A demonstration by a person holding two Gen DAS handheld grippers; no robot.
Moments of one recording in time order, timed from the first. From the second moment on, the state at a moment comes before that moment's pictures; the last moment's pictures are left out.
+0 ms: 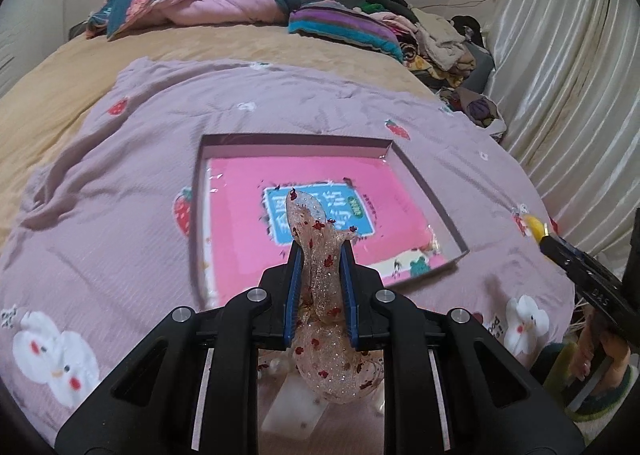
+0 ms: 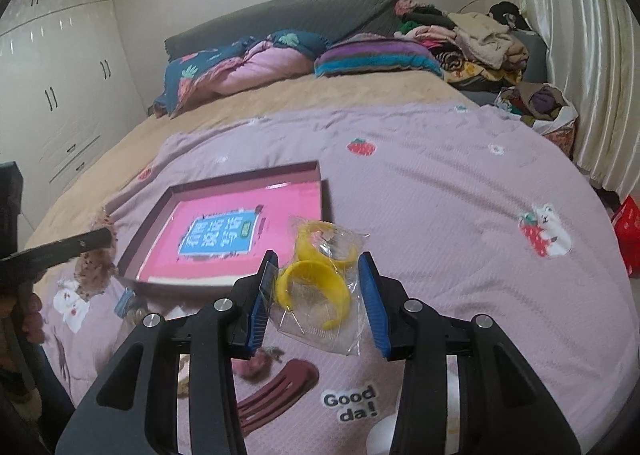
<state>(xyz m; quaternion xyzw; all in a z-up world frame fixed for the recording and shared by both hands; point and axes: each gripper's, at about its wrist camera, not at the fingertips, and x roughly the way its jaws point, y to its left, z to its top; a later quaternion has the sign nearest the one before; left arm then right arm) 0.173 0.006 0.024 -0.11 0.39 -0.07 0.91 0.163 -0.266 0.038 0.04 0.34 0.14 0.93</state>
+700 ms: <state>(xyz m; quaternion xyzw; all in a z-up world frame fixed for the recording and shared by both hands) 0.232 0.023 -0.020 -0.11 0.40 -0.06 0.91 0.228 -0.212 0.058 0.01 0.31 0.17 0.93</state>
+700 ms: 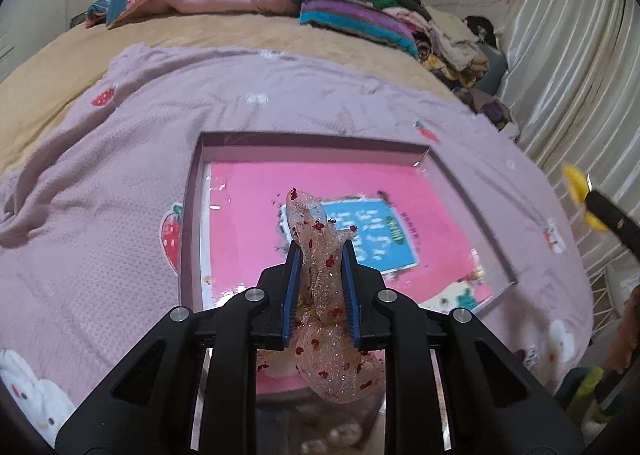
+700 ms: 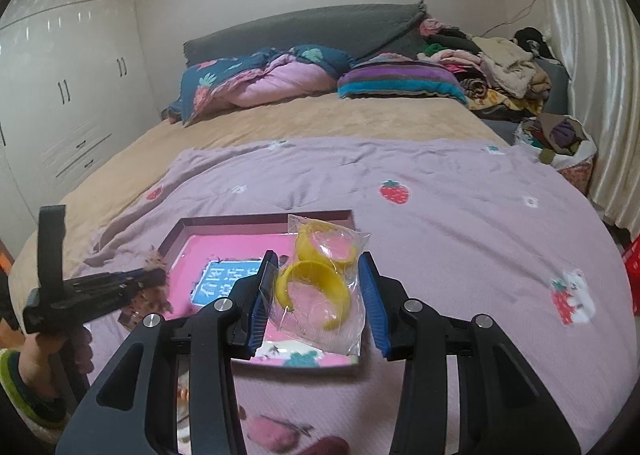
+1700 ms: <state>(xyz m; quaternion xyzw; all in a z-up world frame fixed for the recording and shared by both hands) 0.233 0.036 -0.029 -0.11 0.41 -0.05 0.91 0.283 -0.173 -0.025 0.01 0.39 0.18 0.90</state>
